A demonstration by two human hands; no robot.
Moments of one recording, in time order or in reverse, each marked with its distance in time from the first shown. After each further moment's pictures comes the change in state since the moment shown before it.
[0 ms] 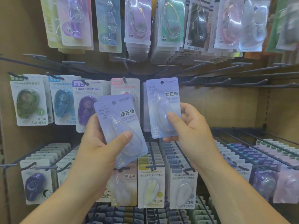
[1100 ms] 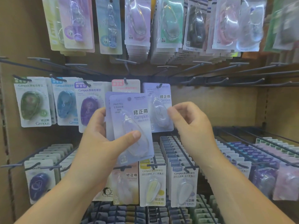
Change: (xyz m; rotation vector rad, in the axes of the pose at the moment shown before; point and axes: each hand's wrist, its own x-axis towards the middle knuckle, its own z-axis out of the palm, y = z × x) left_hand 0.005 0.008 -0.002 0.039 -0.066 0.028; right_hand 0.002 -0.001 -0.006 -0.293 0.108 -0.100
